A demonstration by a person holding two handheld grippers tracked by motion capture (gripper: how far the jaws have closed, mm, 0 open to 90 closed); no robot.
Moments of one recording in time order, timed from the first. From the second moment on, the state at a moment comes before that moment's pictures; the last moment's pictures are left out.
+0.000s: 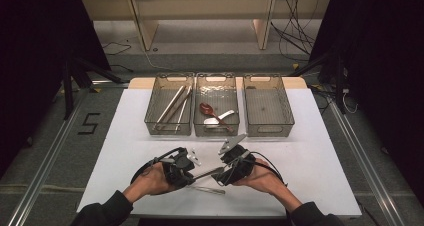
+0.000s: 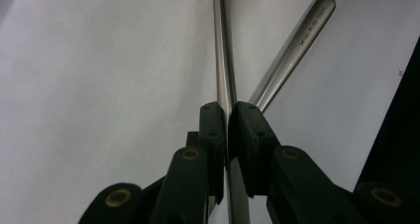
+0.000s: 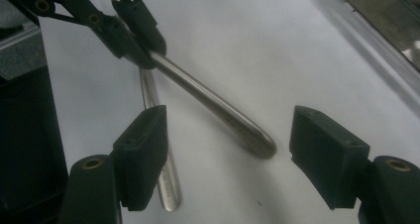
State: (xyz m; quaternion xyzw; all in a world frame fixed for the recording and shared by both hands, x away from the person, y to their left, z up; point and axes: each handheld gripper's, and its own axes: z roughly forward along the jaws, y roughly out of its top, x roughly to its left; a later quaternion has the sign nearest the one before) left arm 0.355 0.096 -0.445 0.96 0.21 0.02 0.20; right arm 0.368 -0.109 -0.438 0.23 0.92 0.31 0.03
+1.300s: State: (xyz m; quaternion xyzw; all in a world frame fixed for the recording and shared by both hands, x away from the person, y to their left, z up) left arm 0.338 0.086 -0.426 0.96 0.16 0.00 0.22; right arm 0.354 -0.085 -0.453 0.09 0.96 0.26 0.02
